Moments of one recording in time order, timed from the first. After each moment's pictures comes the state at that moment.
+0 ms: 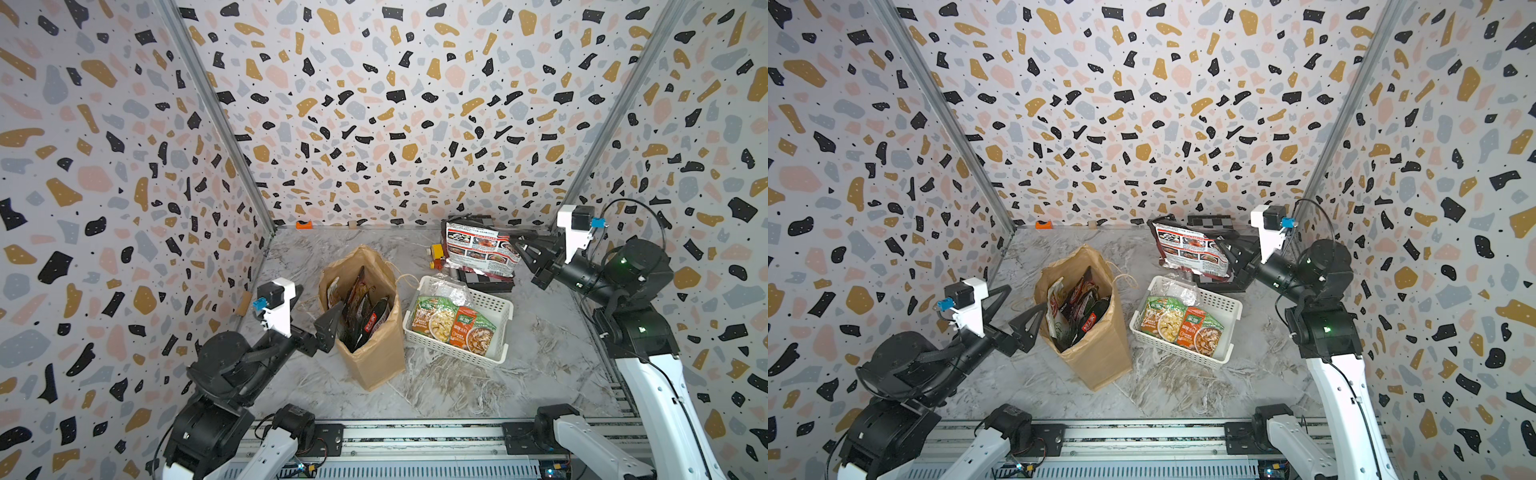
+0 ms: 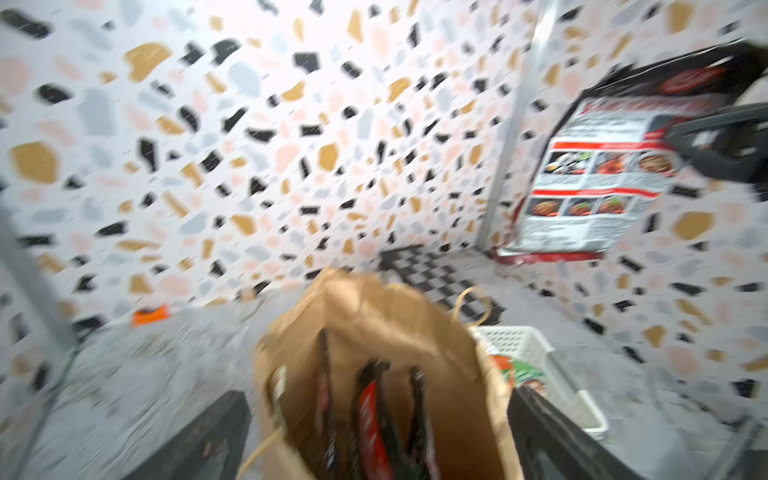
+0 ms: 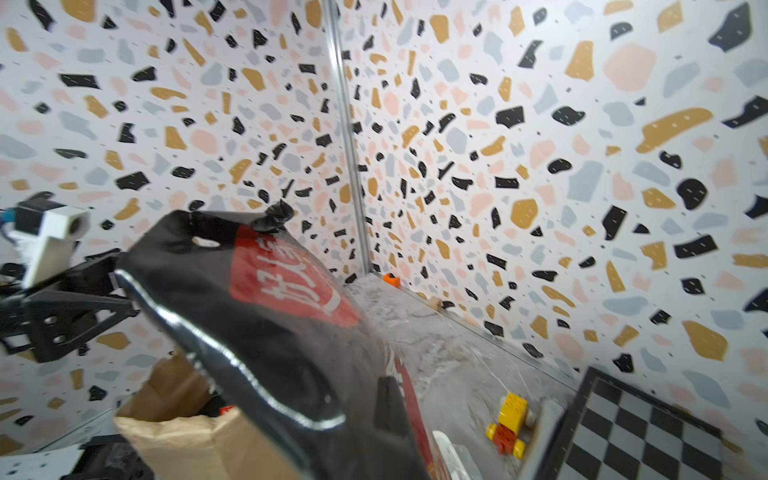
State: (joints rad) left arm -0.38 0.50 1.03 -0.51 0.23 -0.13; right arm 0.16 0.91 1.29 -0.27 -0.82 0.18
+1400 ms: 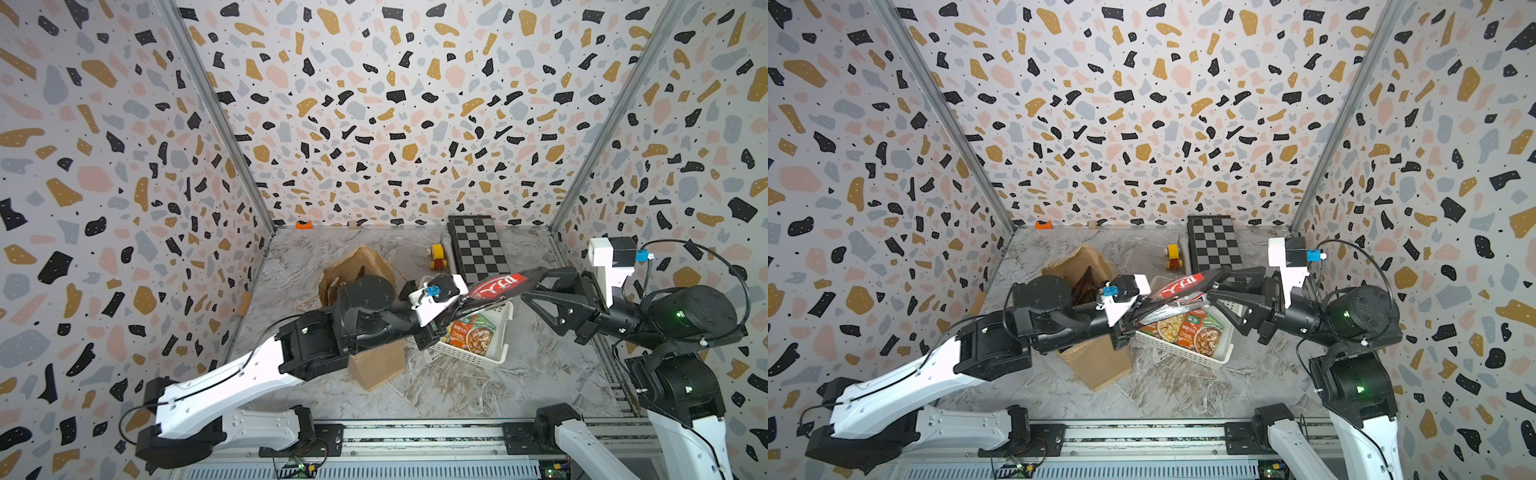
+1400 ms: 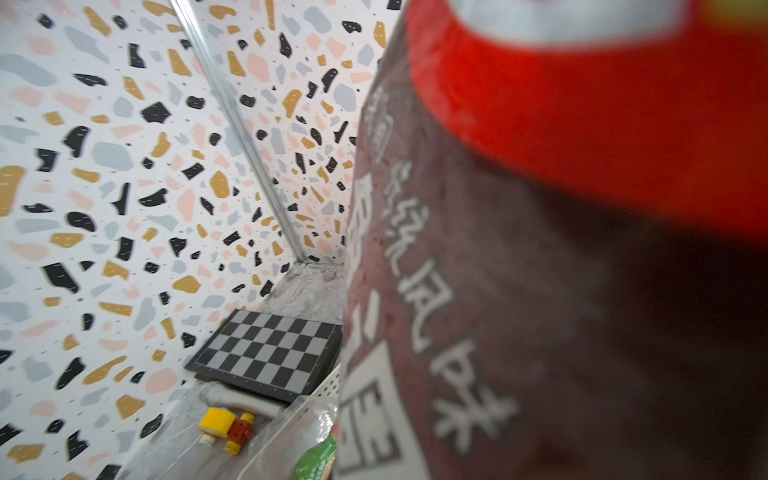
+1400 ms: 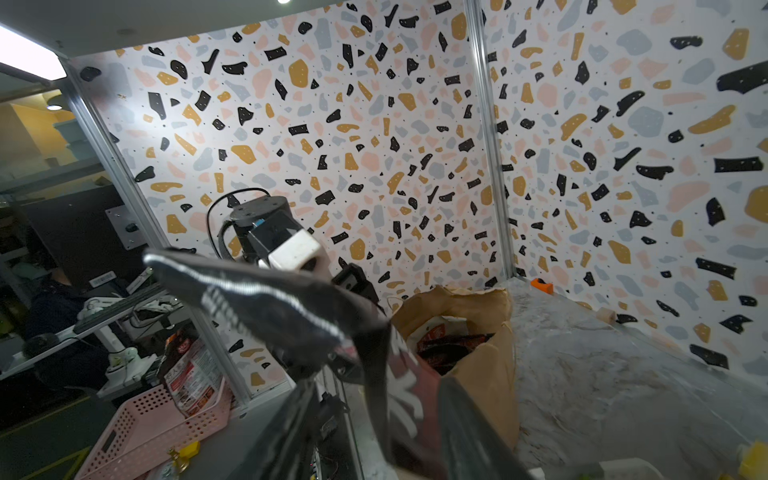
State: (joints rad) left arm -1.20 1.09 1.39 -0.43 -0.07 0.21; right arm 0.22 0.71 1.29 -0.35 -1.02 0.46
